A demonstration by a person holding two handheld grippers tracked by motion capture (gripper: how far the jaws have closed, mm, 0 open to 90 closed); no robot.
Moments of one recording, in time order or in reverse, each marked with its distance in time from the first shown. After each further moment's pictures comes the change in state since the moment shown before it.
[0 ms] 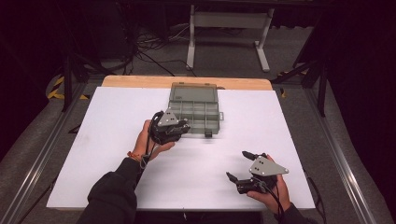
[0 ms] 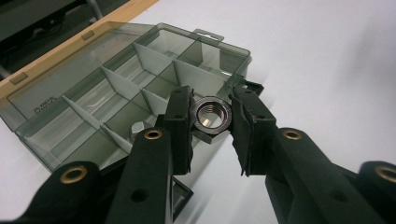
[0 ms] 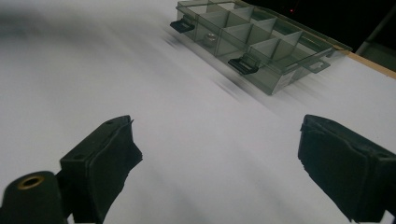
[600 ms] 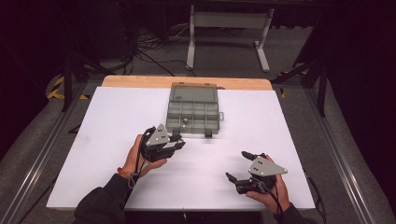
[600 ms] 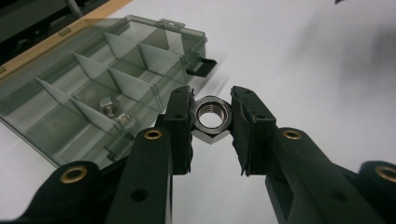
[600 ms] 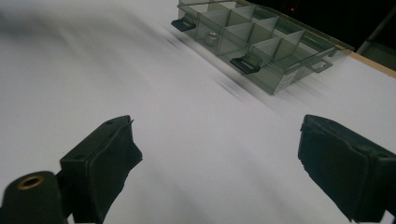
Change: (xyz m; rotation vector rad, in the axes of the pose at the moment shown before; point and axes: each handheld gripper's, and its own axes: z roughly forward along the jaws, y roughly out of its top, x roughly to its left) left arm -0.029 -0.028 -0.036 -0.039 -0.046 0.043; right arm 0.002 0.000 0.002 0.005 0.001 -0.005
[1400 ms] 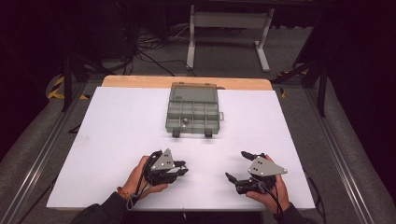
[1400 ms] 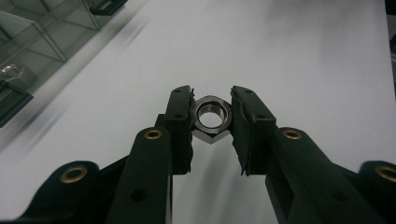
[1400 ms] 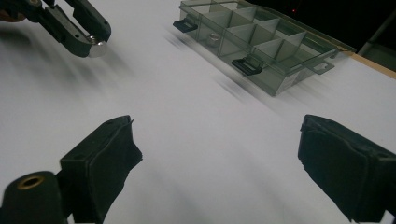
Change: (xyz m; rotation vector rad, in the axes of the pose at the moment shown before) left arm -0.049 -0.037 0.002 0.095 -0.142 0.036; right arm 0.001 0.001 0.000 -0.001 0.004 -0.003
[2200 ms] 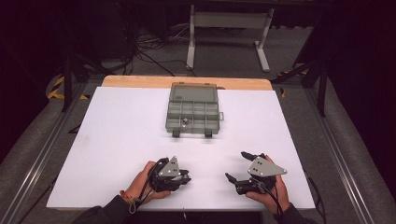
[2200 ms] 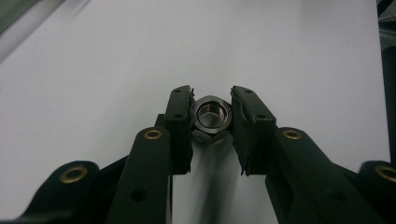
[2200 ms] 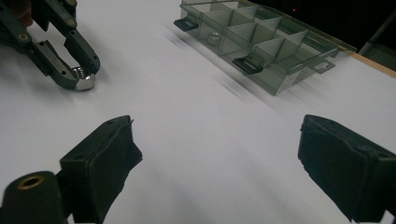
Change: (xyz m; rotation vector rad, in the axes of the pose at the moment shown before) left arm -0.015 -0.007 0.016 0.088 -0.063 0.032; right arm 0.001 -0.001 0.000 0.003 0.002 -0.003
